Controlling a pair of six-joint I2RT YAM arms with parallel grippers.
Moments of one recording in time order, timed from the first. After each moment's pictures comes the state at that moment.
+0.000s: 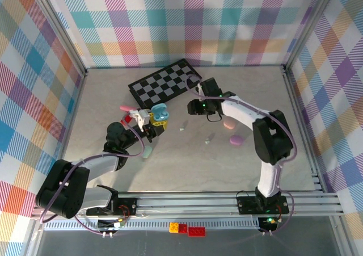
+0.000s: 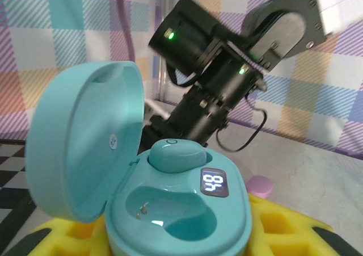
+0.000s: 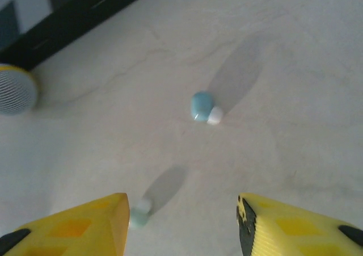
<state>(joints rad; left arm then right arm) -0.32 1.26 0.34 1.04 0.67 -0.13 0.53 1.94 1.43 -0.45 -0.16 0.37</state>
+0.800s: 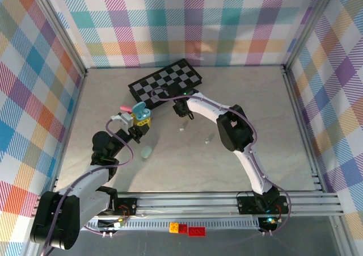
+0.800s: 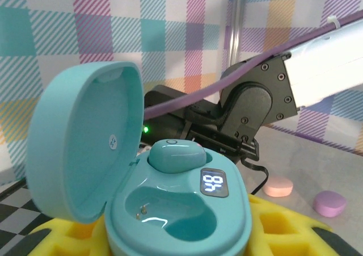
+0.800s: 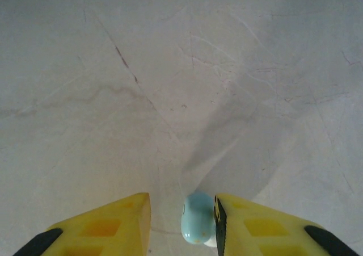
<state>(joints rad) -0.18 0.98 0.23 0.90 0.54 -0.08 0.70 2.40 2.01 -0.79 0.35 0.12</state>
